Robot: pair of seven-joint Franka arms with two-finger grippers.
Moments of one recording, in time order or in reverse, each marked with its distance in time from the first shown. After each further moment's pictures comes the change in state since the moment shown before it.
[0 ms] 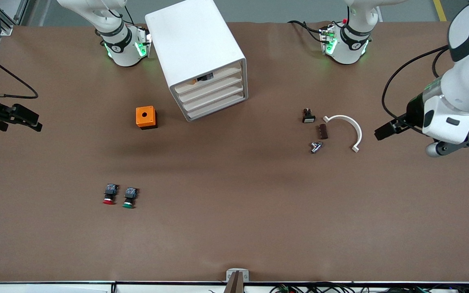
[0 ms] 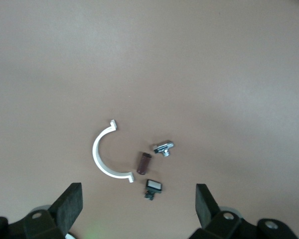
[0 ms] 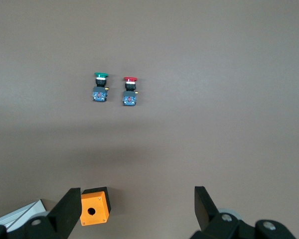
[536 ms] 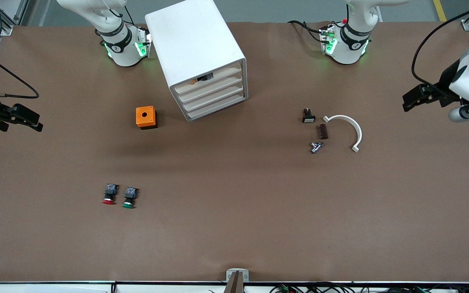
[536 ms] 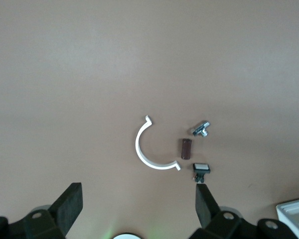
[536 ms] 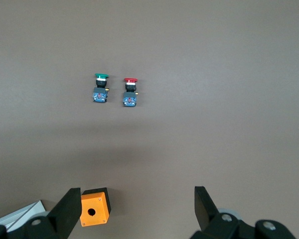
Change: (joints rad) left arm -0.109 -0.218 0.212 -0.178 0.000 -0.024 0.364; right arm 0.010 0.000 -0.016 0.002 0.000 0.001 0.000
